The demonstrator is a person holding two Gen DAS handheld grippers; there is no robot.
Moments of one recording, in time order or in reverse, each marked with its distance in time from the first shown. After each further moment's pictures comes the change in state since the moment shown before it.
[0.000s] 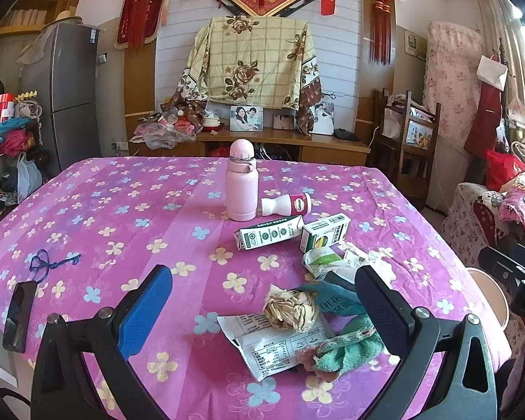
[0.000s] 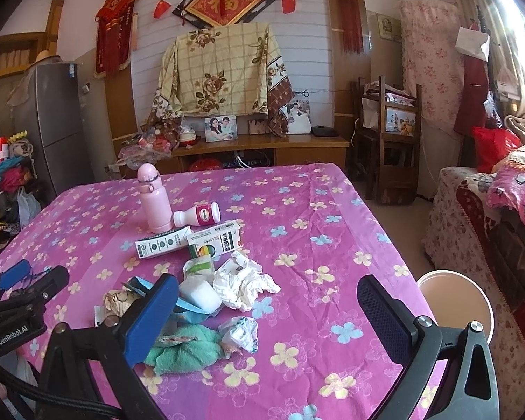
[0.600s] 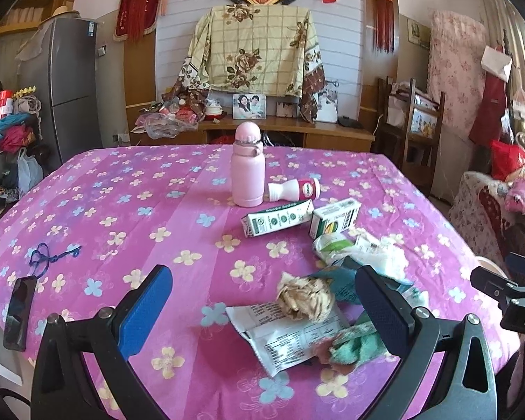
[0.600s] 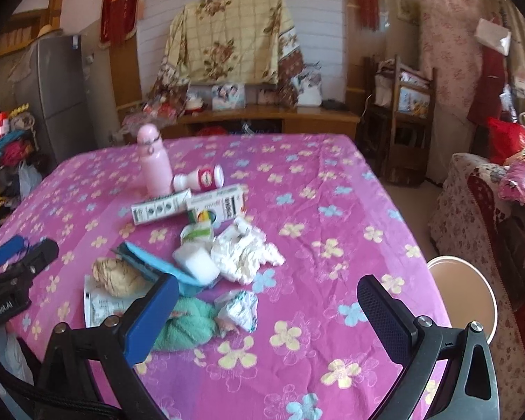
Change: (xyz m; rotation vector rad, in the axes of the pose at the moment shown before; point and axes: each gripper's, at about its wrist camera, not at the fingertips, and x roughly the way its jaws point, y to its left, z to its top) left arm 0.017 0.010 -0.010 0.020 0.056 0.015; right arm 0.035 0.004 -0.014 -0.056 0.158 0.035
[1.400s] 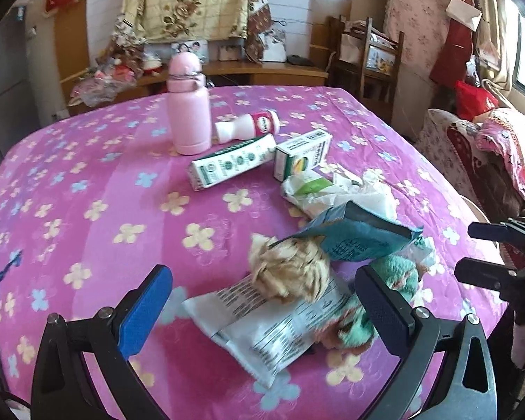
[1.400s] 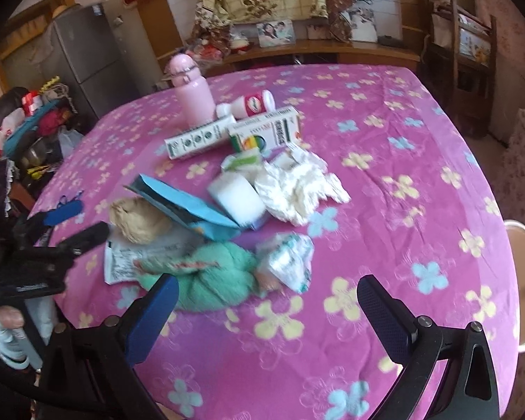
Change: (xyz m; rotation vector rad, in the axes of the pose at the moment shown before) left arm 0.082 -0.008 -0.008 0.133 0.244 -0.219; right arm 0.061 0.008 -0.012 -0.032 0.220 0.266
